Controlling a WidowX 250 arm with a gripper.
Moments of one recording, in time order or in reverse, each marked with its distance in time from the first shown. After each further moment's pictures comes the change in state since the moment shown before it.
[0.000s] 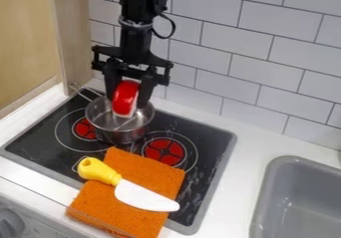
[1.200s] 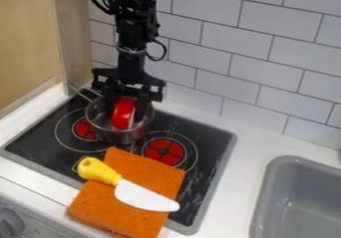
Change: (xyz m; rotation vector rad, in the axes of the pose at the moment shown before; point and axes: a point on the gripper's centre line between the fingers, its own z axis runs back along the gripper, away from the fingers) arm 0.021 0.006 -0.036 -0.014 0.000 0.055
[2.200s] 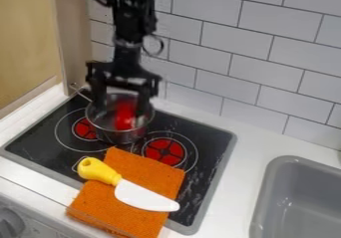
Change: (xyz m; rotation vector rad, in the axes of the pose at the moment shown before) arm -0.006 0.010 0.021 0.046 -0.015 0.043
